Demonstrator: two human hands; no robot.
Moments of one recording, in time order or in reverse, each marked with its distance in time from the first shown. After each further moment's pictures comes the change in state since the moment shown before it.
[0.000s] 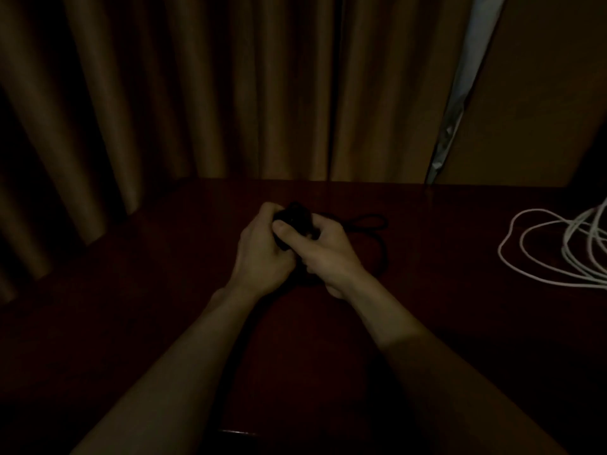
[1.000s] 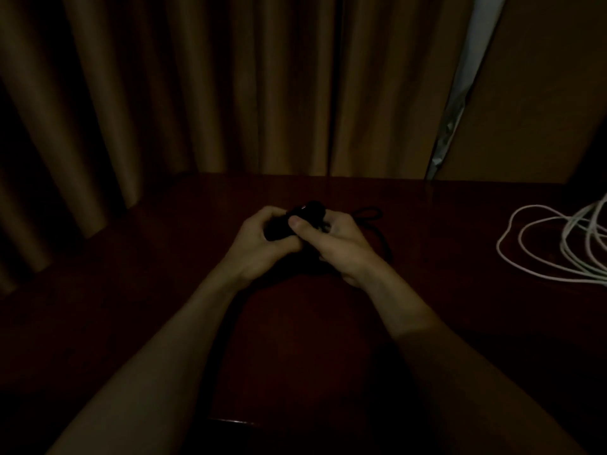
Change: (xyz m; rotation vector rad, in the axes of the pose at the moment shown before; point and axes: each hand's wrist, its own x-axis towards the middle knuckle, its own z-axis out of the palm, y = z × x) left_hand 0.004 -0.009 -0.011 -0.337 -0.234 -0.202; right_hand -0.002 -0.010 -0.021 -0.080 -0.054 0.043
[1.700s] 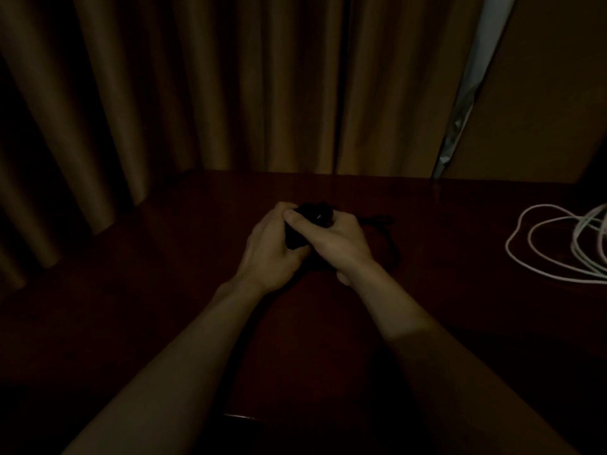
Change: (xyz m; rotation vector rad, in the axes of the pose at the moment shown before) left_hand -0.005 -0.005 0.013 0.407 0.100 0.238; right_hand 0.007 0.007 0.018 0.006 0.209 0.044
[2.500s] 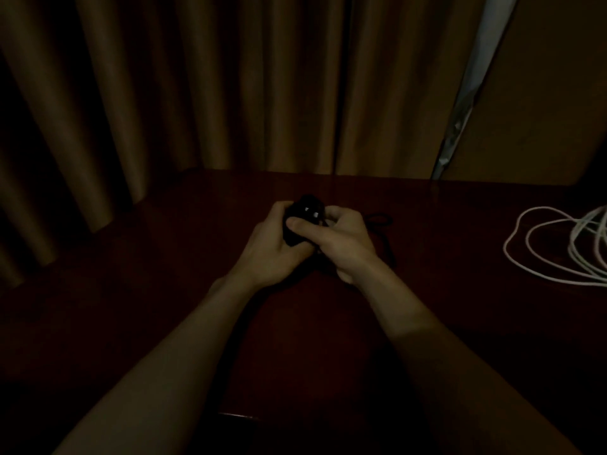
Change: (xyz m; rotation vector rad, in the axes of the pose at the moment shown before) left_hand 0.001 0.003 -0.005 -0.170 -0.097 -0.112; right_hand -0.002 -0.005 -0.006 0.076 -0.055 -0.017
